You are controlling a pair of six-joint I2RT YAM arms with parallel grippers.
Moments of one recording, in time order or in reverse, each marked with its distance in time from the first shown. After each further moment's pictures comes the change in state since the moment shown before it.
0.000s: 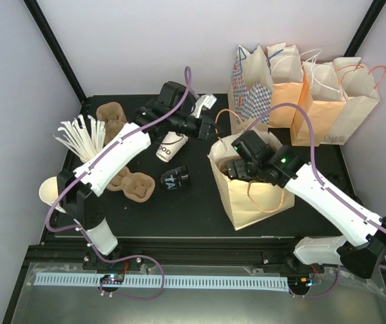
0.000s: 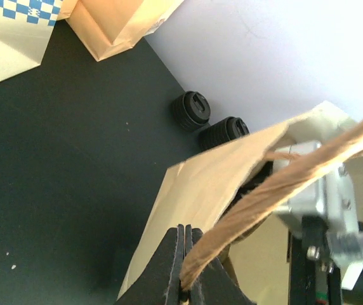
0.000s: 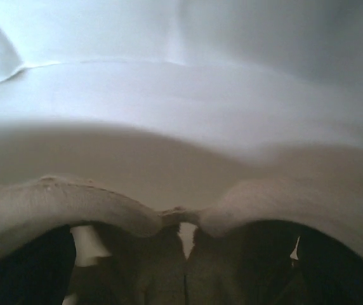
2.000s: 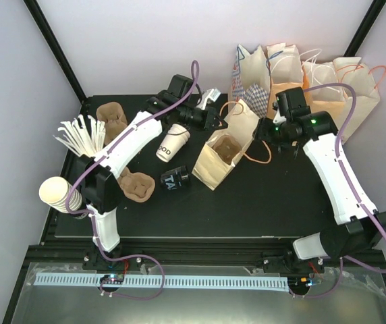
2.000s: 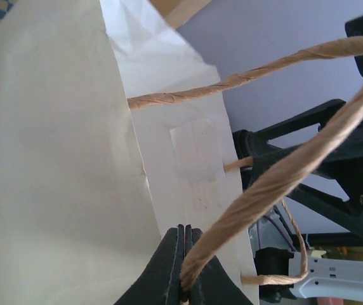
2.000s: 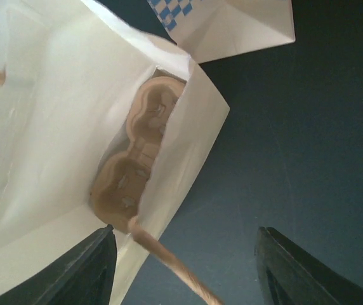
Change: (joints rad) left arm 0.036 0.209 0.202 -0.034 0.033 -0.035; right arm -0.510 0.145 0.290 -0.038 -0.402 0.085
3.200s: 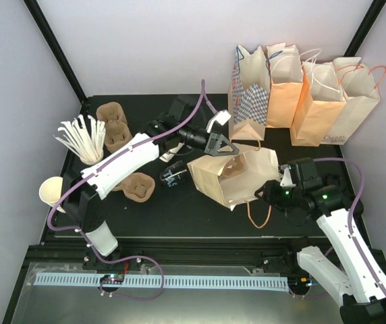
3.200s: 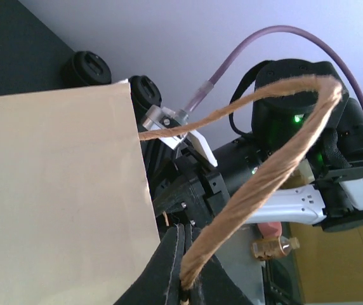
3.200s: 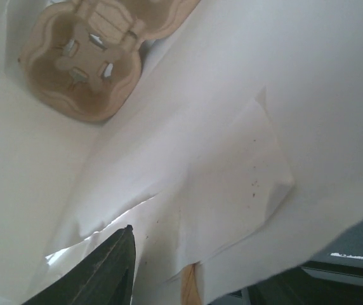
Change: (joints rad) left arm -0.118 -0.211 -0.338 0.278 0.240 -0.016; right arm -0.002 -0.601 -0.777 0.113 -0.272 0.176
